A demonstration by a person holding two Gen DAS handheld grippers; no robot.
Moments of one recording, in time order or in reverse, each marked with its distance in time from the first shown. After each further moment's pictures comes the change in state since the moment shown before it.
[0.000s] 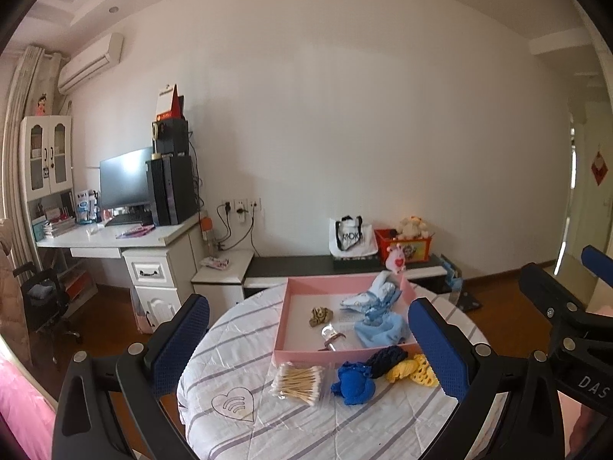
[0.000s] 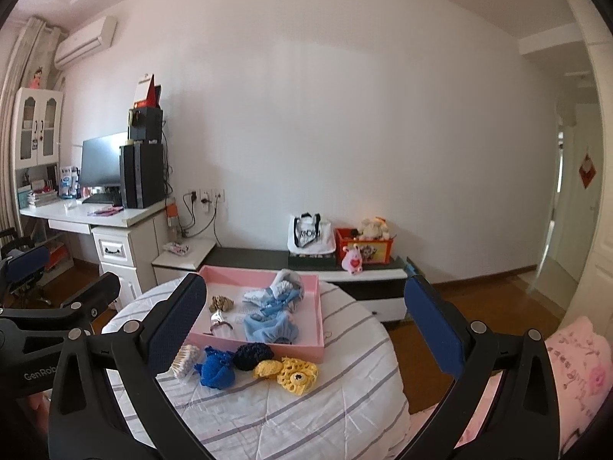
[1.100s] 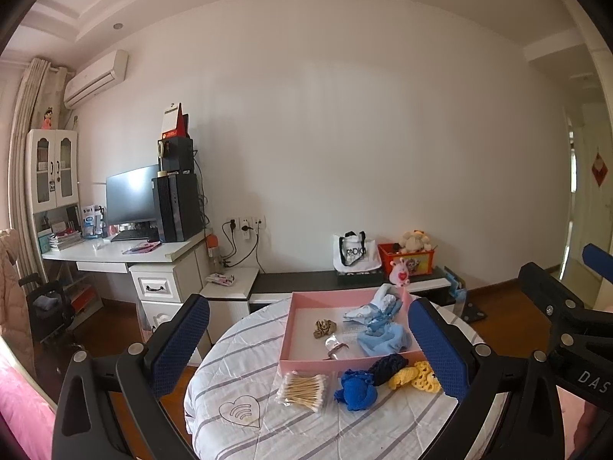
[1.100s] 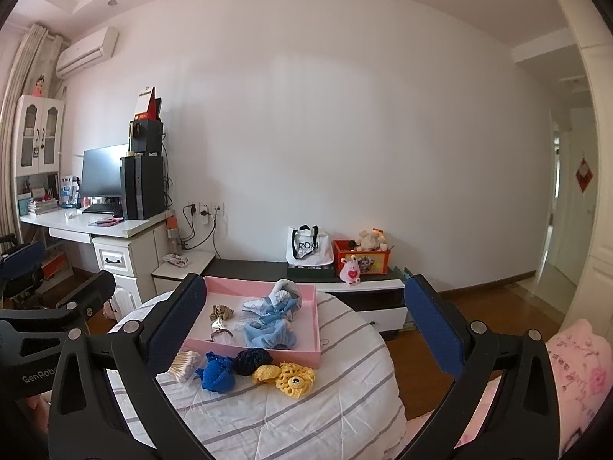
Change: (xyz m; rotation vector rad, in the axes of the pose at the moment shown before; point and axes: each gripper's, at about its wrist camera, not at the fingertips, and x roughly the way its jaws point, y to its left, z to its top) left arm -0.017 -0.009 -0.015 0.014 -0.053 0.023; right arm -0.018 -0.005 -0.002 0.006 -0.041 -0.006
